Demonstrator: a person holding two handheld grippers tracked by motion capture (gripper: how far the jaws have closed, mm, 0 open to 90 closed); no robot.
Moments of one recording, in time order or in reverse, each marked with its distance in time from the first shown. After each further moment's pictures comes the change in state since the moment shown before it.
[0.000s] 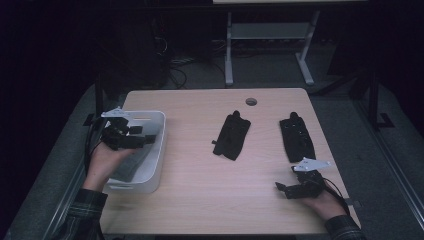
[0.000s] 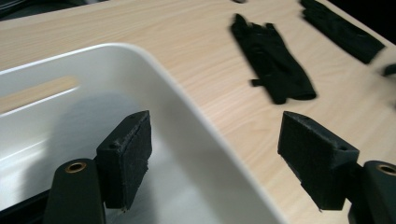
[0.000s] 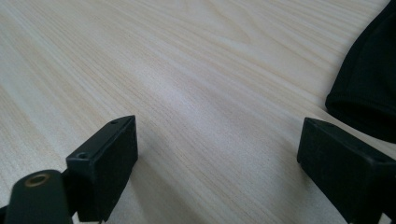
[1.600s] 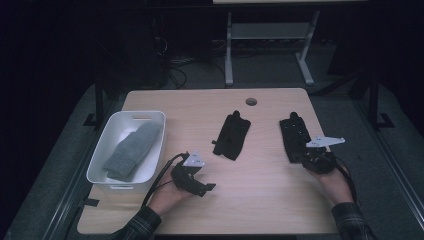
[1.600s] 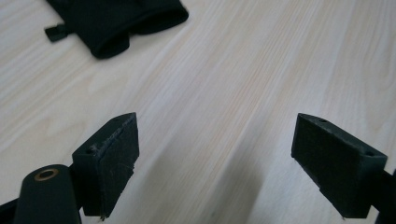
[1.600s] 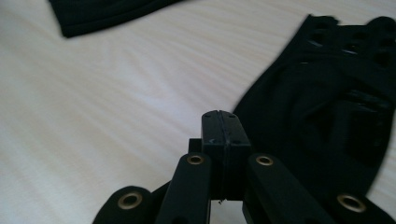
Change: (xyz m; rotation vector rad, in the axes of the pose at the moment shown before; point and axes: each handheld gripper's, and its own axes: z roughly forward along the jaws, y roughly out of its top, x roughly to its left) left arm -0.121 -0.069 0.129 0.157 -0.190 0.317; right arm -0.057 0.039 -0.017 -0.020 -0.062 0.053
